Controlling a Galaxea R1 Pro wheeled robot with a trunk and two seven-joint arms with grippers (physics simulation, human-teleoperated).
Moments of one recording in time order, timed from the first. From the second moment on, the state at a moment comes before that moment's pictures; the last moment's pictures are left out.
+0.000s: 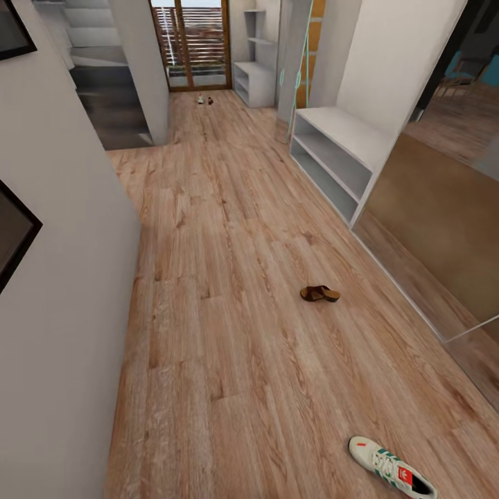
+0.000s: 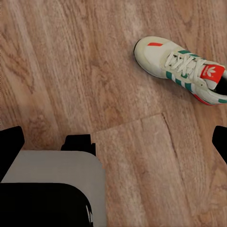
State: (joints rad) left arm -0.12 0.15 0.08 -0.30 0.15 -0.37 -0.01; right arm -0.02 -0.11 0.00 -0.57 -0.08 -0.26 0.00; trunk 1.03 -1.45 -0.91
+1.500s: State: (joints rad) left arm -0.14 0.15 0.08 -0.31 0.14 -0.36 -0.01; right arm -0.02 -0.11 0.00 -0.57 -0.08 -0.26 0.00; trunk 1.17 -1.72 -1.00
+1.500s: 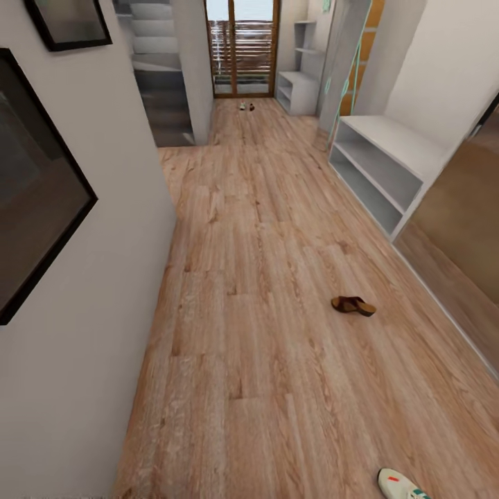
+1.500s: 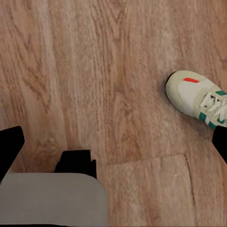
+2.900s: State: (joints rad) left arm -0.48 0.14 0.05 -0.28 0.06 -0.25 -0.02; right arm -0.33 -0.13 0.00 -0.59 -0.08 -0.14 0.00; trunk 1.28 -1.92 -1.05
